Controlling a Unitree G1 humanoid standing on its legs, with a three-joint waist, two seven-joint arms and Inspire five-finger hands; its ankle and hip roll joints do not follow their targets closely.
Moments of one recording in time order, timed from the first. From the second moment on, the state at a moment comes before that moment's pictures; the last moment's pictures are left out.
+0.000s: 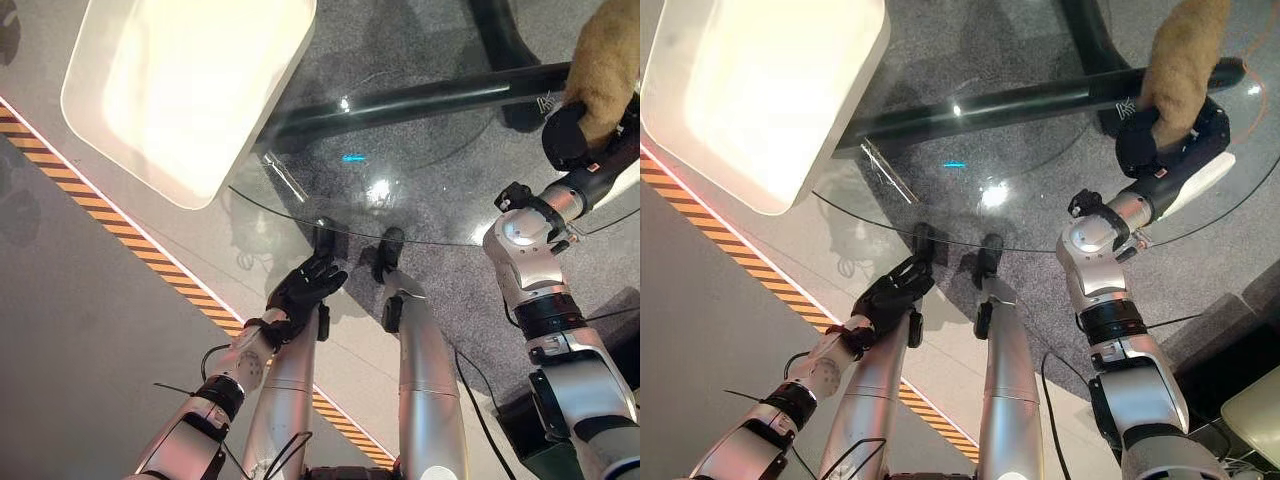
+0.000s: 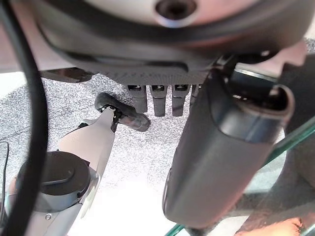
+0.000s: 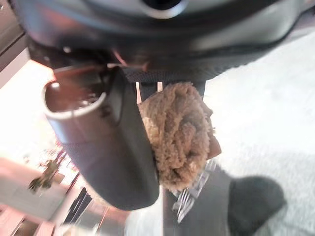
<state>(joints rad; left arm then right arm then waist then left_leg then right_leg) -0.46 0.26 -0.44 0.80 -1.04 -0.10 -0.30 -0.80 -0.51 0.17 0.49 0.35 -0.20 -1.09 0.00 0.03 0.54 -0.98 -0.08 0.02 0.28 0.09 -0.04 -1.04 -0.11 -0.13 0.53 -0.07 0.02</state>
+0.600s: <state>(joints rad) -0.46 0.25 -0.42 0.83 -1.04 -0.10 -0.30 -0.77 -0.50 0.27 0.36 0.25 -0.06 -0.73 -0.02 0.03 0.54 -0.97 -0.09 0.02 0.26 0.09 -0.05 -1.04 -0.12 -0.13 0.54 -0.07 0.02</state>
